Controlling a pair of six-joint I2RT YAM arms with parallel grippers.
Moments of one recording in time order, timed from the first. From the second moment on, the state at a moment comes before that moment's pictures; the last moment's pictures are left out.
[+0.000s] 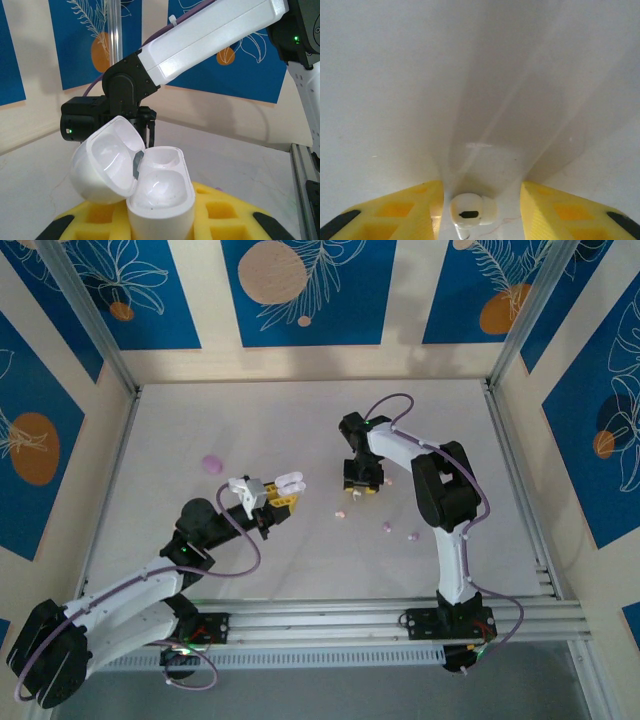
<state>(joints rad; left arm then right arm) -0.67 0.89 0.35 0.63 0.42 -0.07 0.46 2.11 1.57 -1.02 -0.05 0.55</state>
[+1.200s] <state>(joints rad) -0.67 0.89 0.35 0.62 0.42 -0.07 0.47 2.13 1.59 -1.05 -0.04 0.55</state>
